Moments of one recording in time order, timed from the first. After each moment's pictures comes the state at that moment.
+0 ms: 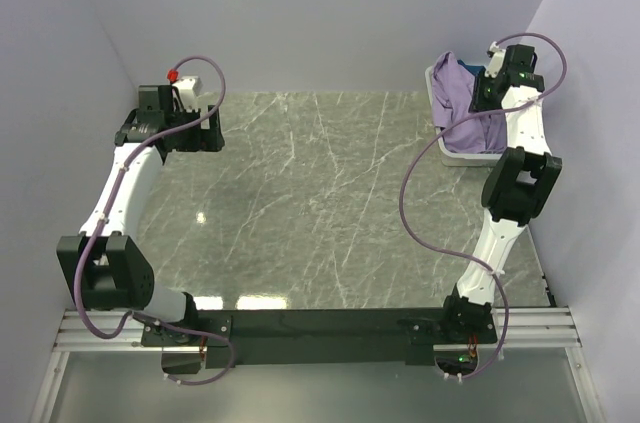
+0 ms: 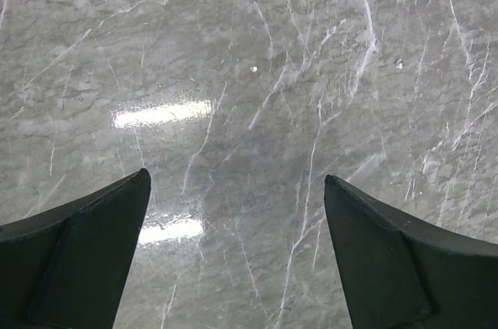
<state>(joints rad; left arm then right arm) 0.01 1.45 1.34 -0.62 0.20 -0.01 -0.27 2.17 2.12 -0.80 -0.17 -0.11</state>
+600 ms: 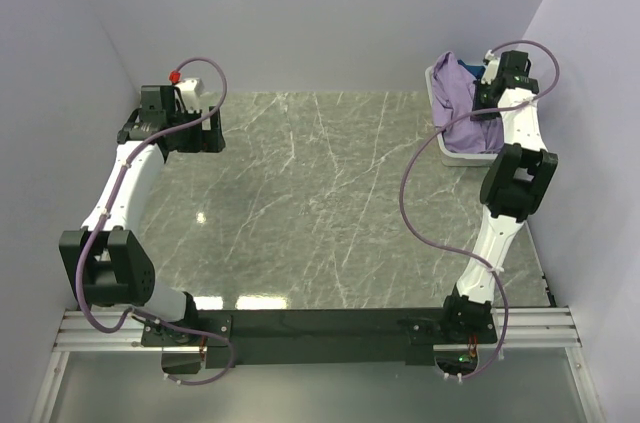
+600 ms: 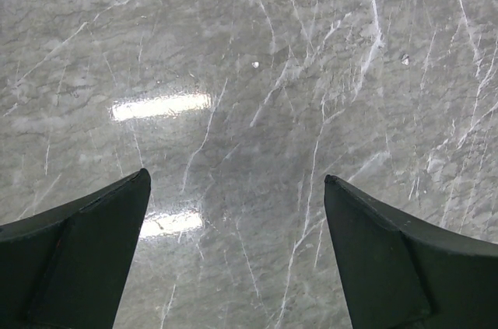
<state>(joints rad) 0.01 1.47 1.34 -0.62 0.20 0.00 -0.27 2.23 2.12 -0.80 -0.14 -0.12</state>
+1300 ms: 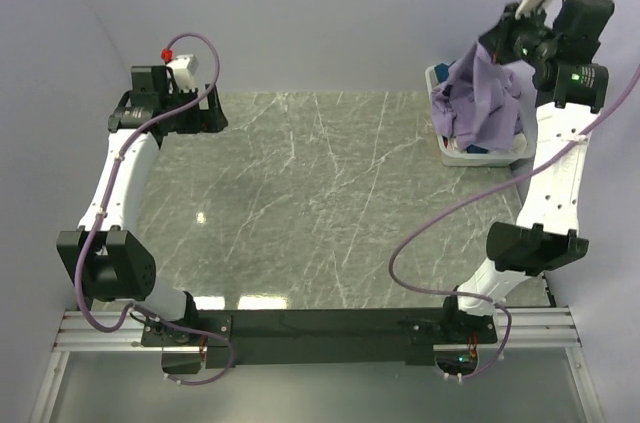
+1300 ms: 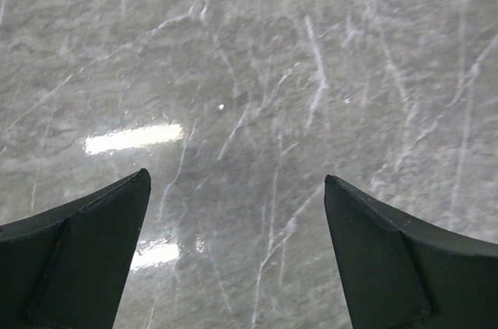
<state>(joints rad) 0.01 1.50 1.50 -0.66 0.27 -0.06 -0.23 1.69 2.21 -0.82 -0.51 -0.13</state>
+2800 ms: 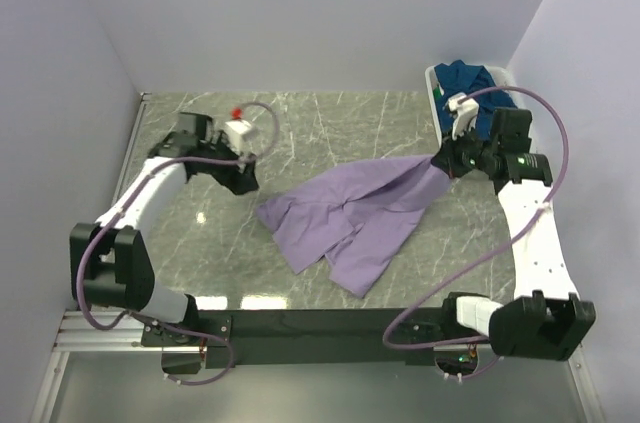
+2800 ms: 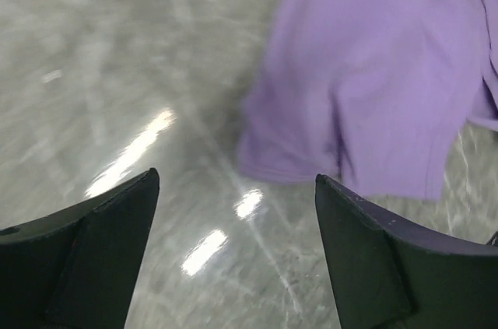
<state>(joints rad) -0.10 1.45 1.12 -0.58 0.58 0.40 -0.10 1.19 1.22 -0.77 -0.58 -0.38</state>
